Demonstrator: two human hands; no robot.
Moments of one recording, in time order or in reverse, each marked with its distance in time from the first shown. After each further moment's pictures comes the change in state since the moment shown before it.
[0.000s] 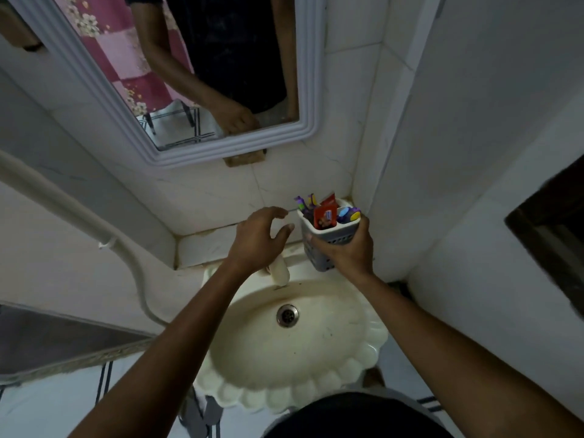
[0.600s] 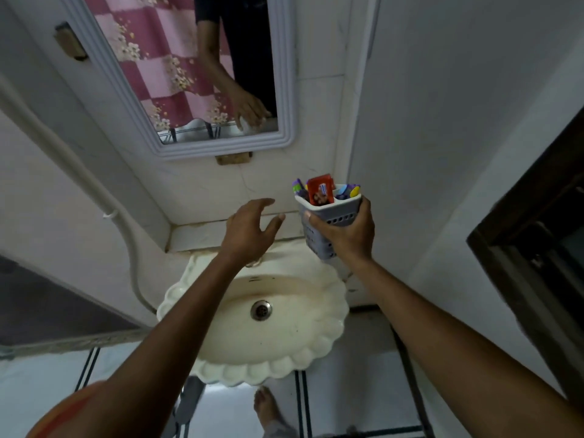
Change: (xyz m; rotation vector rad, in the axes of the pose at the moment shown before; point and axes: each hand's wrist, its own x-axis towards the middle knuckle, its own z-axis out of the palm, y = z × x) left_hand -0.054 0.098 0.005 0.015 0.184 -0.095; right_hand -0.007 -0.050 -0.102 0.076 0.038 -0.202
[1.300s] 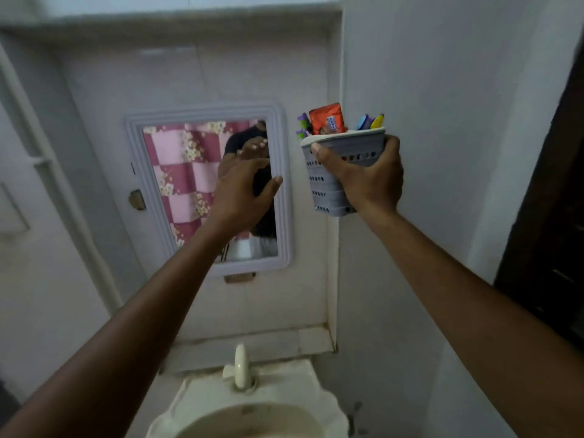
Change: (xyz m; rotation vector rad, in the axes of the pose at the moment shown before) left_hand 0.098 0.157 -0.210 0.034 0.444 0.405; right_hand 0.097 -0.327 -0.086 0.079 0.301 -0.432
